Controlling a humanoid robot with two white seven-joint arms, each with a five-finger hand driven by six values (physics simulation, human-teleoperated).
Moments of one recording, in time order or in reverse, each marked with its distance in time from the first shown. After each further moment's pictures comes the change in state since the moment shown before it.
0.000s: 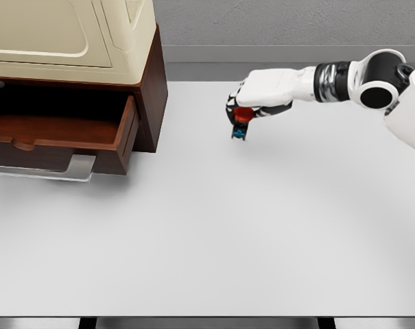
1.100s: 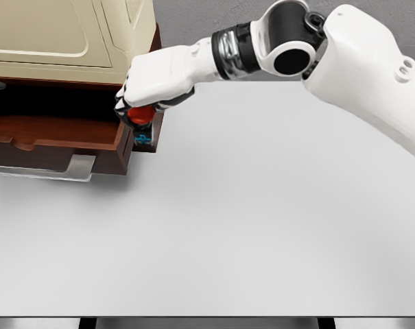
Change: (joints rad) left arm 0.000 -0.001 -0.001 -0.004 -0.001 0.000 0.000; right arm -0.279 0.254 0.190 -0.069 -0.156 -0.001 0.001
